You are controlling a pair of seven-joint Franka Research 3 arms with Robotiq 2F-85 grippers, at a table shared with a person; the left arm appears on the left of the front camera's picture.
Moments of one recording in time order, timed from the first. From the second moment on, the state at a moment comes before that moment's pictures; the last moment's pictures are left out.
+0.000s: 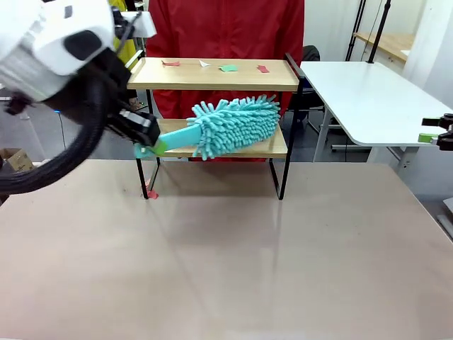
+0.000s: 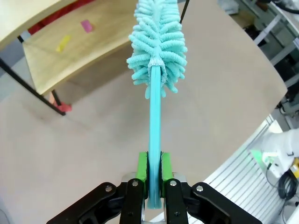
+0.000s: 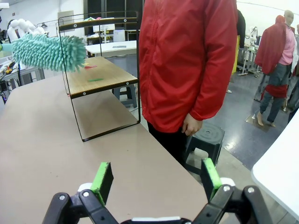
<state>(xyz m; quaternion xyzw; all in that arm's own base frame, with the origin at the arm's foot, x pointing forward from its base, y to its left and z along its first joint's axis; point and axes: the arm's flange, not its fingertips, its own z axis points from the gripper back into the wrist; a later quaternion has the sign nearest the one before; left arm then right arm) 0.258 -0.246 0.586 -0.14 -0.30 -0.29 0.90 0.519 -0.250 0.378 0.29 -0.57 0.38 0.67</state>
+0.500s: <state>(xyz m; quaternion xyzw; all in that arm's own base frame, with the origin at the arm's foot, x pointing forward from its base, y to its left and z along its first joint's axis) 0.291 -0.323 0.575 -0.09 -0.32 -0.24 0.91 0.519 -0.250 0.378 0.29 -0.57 0.38 0.67</state>
